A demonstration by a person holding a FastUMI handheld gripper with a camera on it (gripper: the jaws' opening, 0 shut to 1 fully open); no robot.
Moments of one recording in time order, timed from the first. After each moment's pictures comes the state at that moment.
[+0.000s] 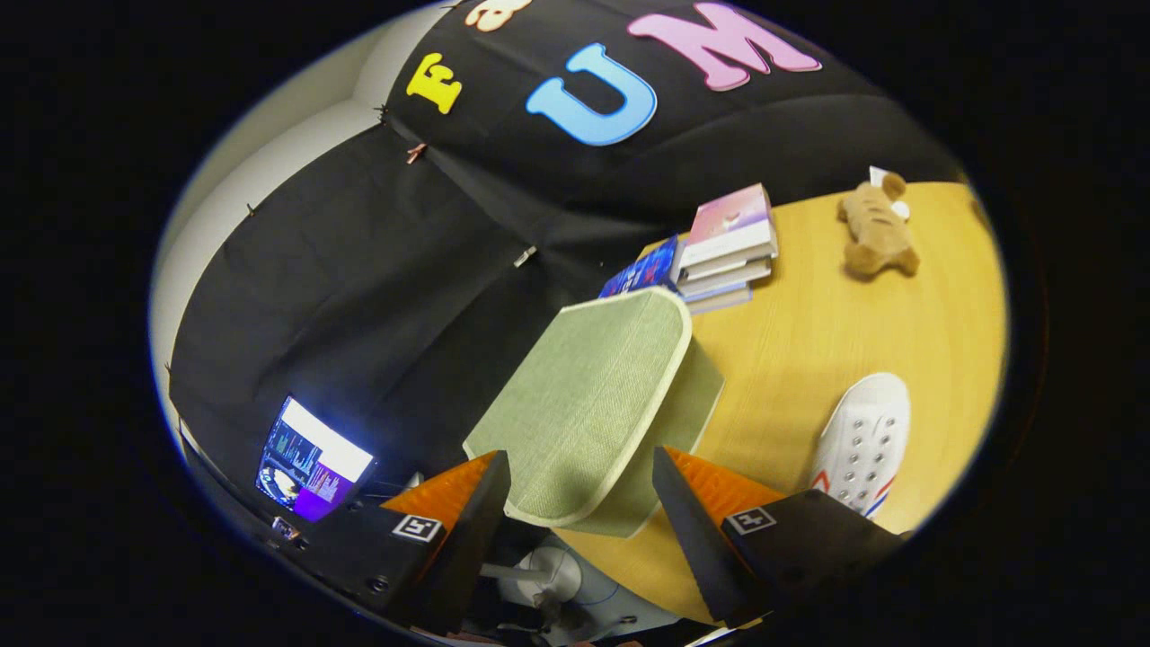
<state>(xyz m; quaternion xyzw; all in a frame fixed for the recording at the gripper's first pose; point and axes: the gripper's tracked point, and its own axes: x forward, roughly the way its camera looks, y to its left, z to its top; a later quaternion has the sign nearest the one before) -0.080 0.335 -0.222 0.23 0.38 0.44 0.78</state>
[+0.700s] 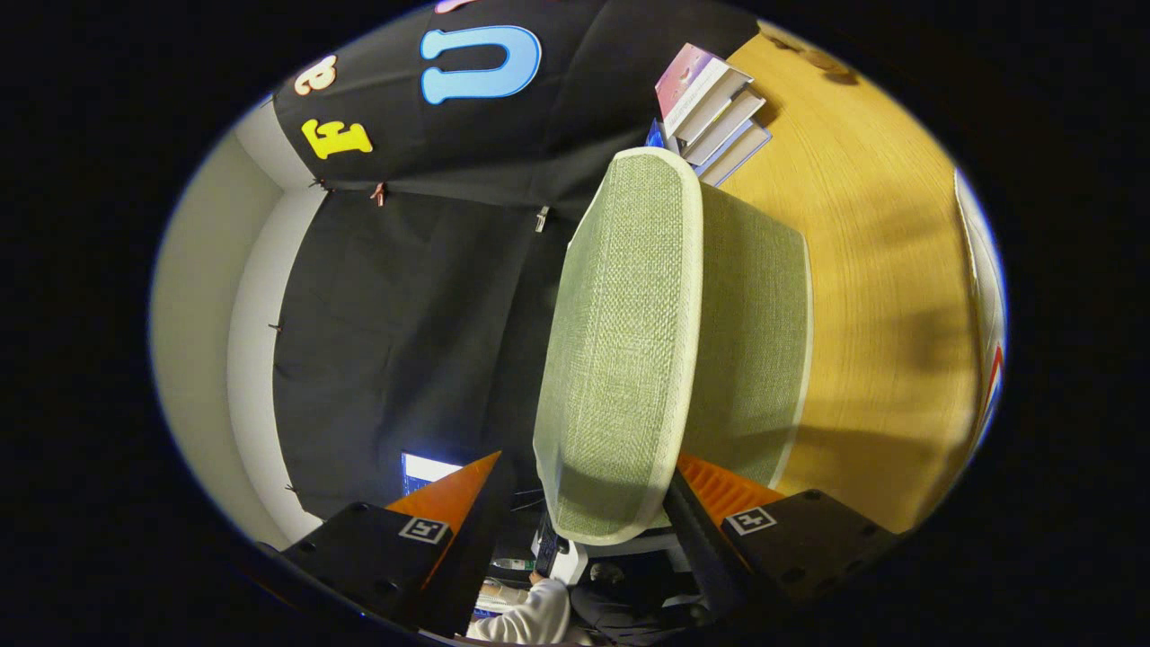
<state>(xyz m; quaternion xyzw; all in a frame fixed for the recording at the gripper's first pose) -0.095 0.393 -0.248 0.42 0.49 0.46 0.60</state>
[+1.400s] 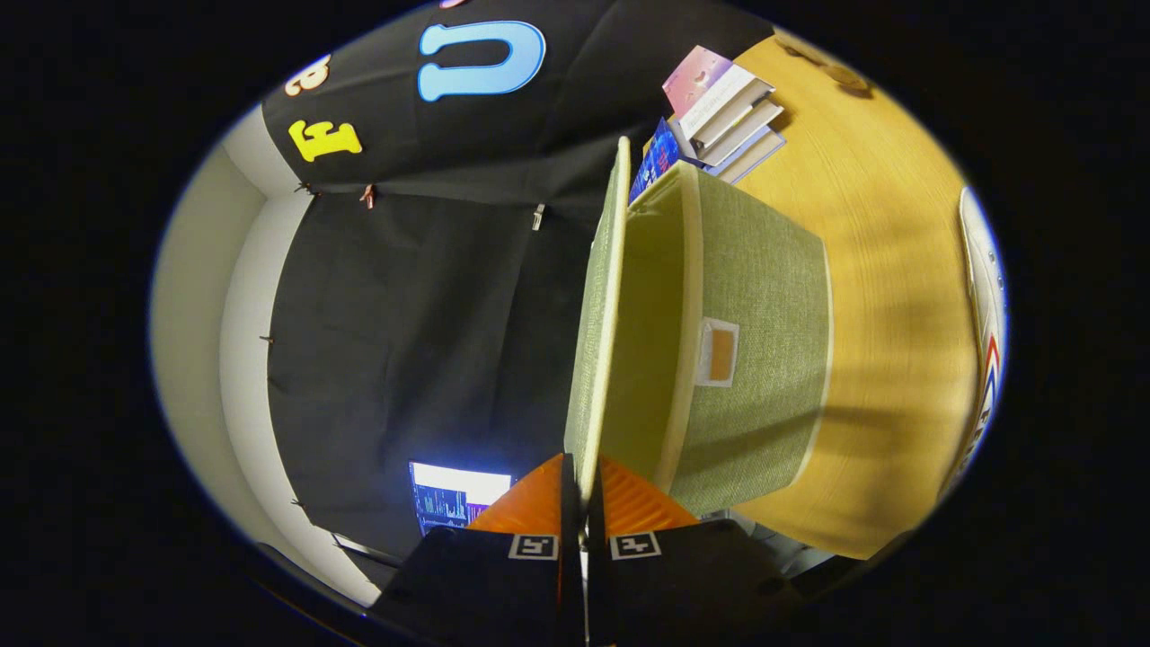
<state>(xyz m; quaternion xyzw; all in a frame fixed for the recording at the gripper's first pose) -0.096 0.410 -0.202 0.41 0.52 0.44 0.60</state>
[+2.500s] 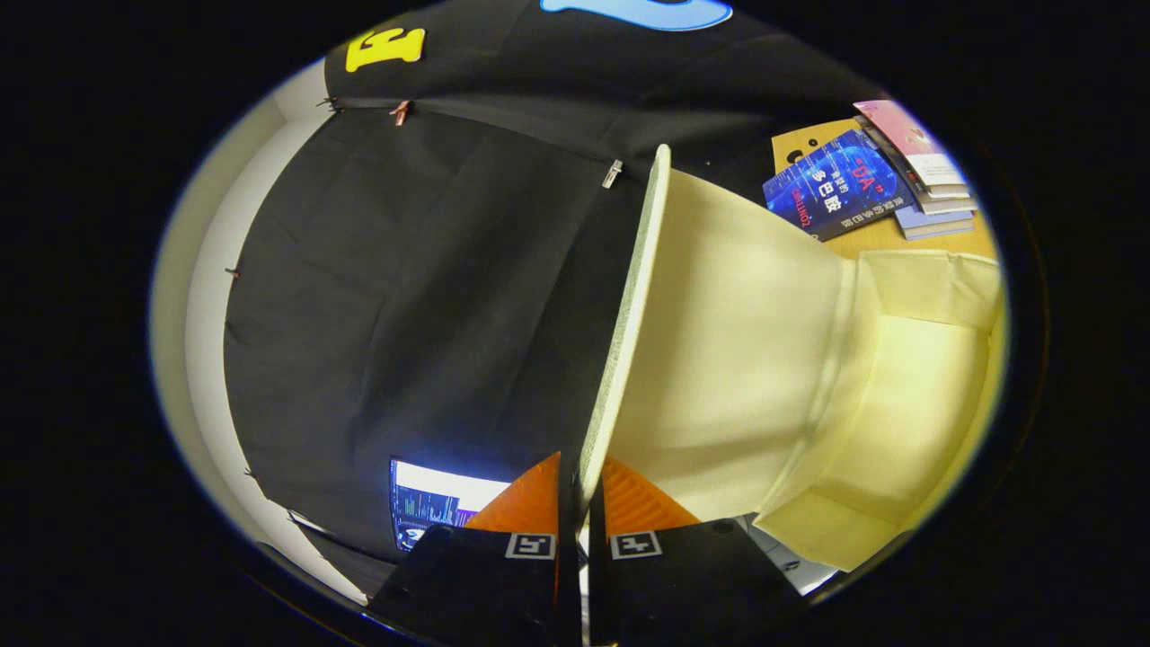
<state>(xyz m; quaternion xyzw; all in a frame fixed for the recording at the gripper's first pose) -0.107 0.654 -0.094 0.31 0.52 0.49 0.63</state>
